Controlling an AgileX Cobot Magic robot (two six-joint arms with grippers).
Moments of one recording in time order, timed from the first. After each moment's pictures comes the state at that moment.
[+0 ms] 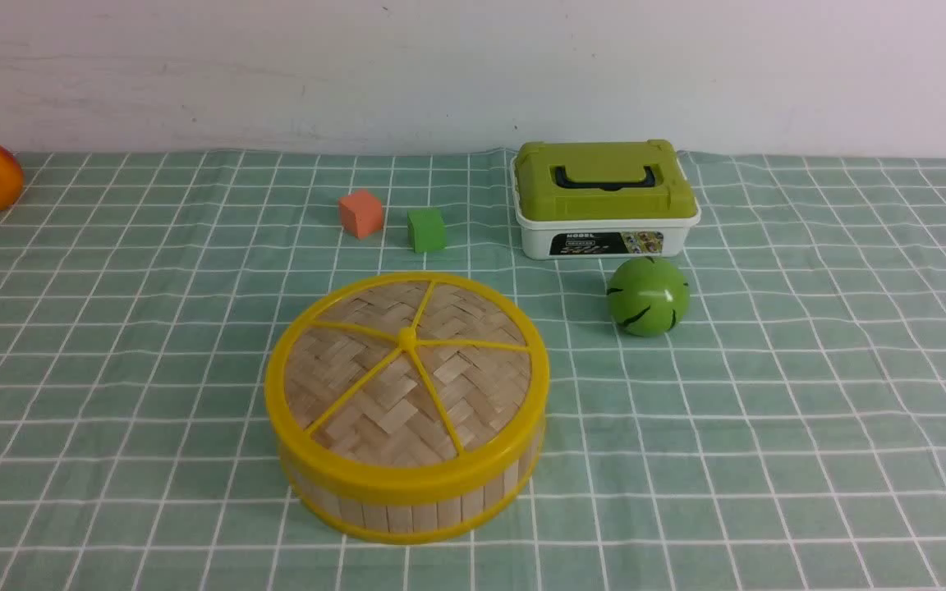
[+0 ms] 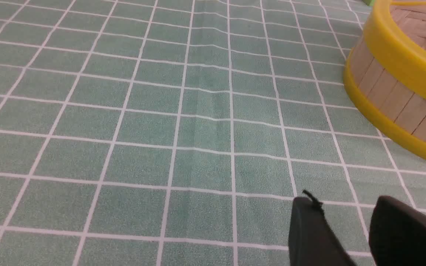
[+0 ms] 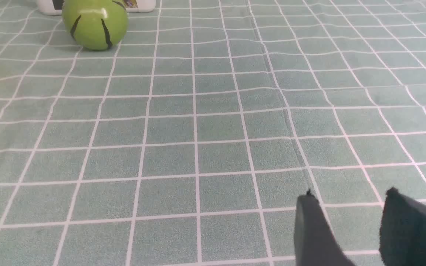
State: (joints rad) right arm -0.05 -0.01 0.02 -0.03 0.38 0.10; left arm -0.05 -0.01 0.03 0.04 0.39 -0.23
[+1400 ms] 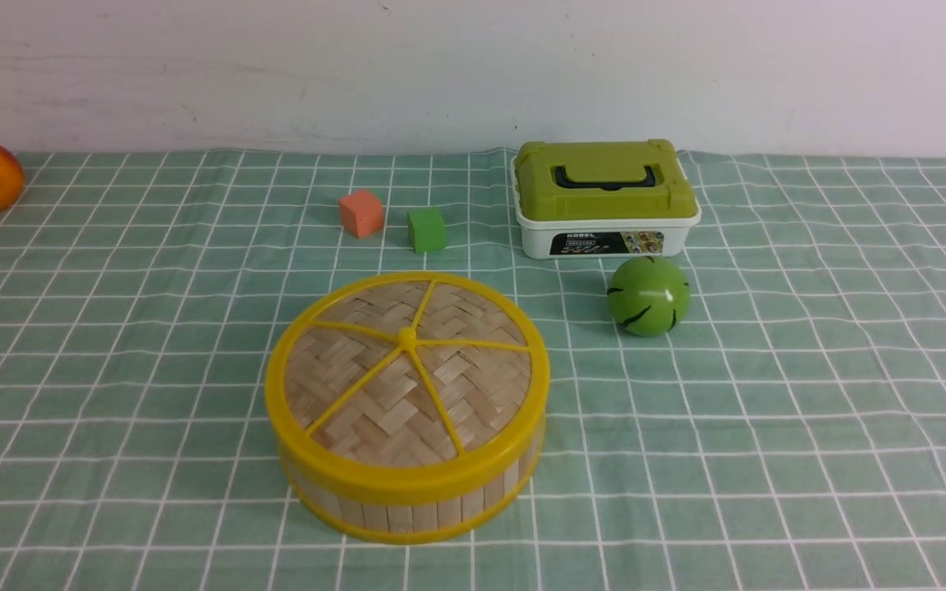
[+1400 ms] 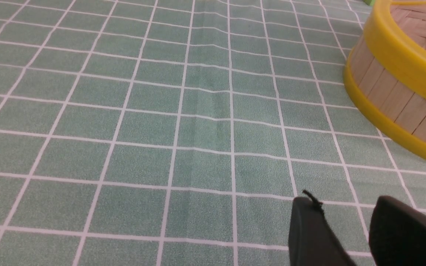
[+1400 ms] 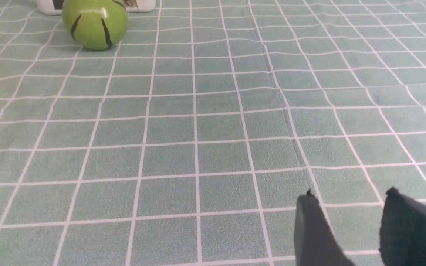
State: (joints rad) right arm -0.05 -0.01 0.02 -0.03 0.38 0.10; left arm -0.05 -0.01 0.03 0.04 0.39 -0.23
